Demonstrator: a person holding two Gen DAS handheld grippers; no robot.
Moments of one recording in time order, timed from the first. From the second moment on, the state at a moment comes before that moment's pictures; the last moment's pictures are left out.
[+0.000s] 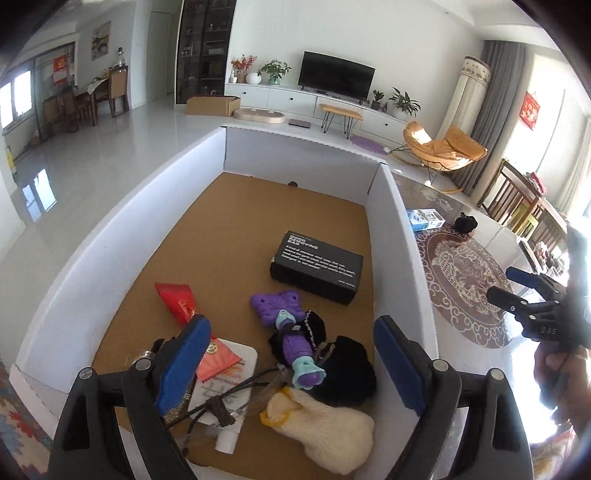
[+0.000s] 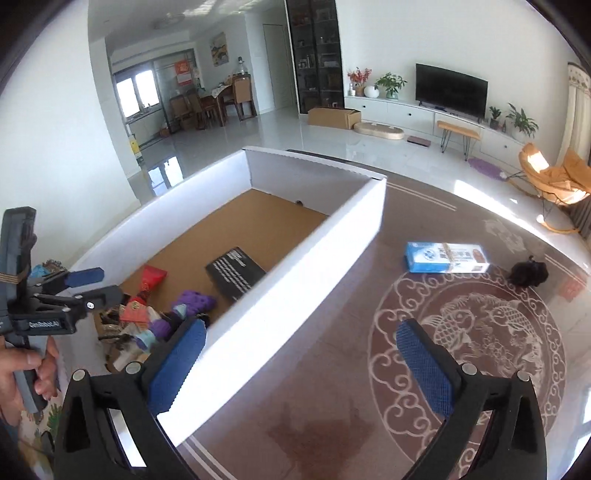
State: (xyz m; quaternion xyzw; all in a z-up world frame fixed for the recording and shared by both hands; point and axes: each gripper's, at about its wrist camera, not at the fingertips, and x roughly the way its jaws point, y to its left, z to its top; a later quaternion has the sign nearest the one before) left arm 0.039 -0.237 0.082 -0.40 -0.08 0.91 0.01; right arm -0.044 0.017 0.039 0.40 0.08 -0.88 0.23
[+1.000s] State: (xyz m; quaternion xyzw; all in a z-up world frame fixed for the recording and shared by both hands) left arm -0.025 0.053 -0.029 -0.46 0.09 0.87 0.18; right arm -0.034 0.243 -0.060 0.46 0.02 -0.89 0.03
